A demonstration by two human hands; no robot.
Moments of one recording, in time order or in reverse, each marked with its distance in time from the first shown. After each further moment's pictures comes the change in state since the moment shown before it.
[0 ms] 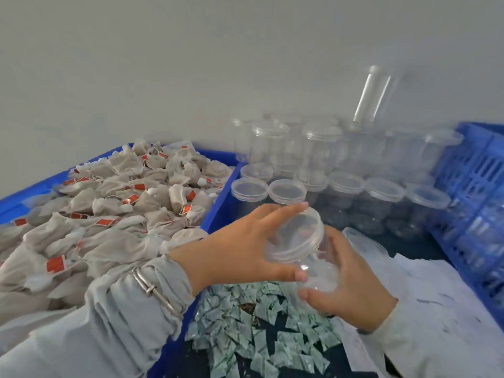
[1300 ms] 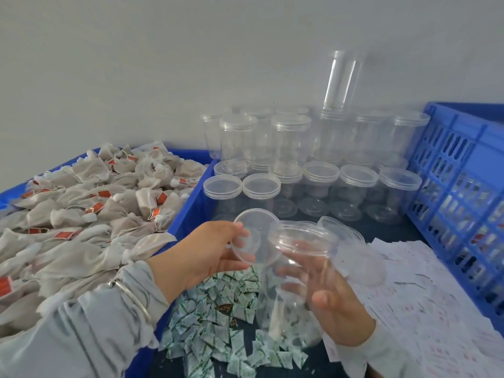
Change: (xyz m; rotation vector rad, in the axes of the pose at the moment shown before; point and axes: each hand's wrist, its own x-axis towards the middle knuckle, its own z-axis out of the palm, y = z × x) left_hand 0.021 -0.010 0.025 -1.020 0.220 -0.728; right_hand -0.026 0.044 0.011 0.827 -0.007 0.132
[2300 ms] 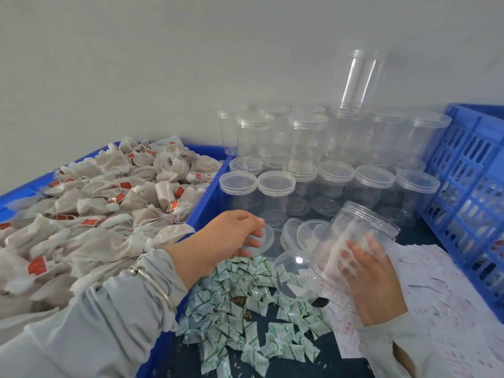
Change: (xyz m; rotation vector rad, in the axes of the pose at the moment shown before) left_hand -0.002 0.005 -0.002 0.261 0.047 0.095; right_hand 0.003 -0.003 -0.033 0.083 0.646 -0.047
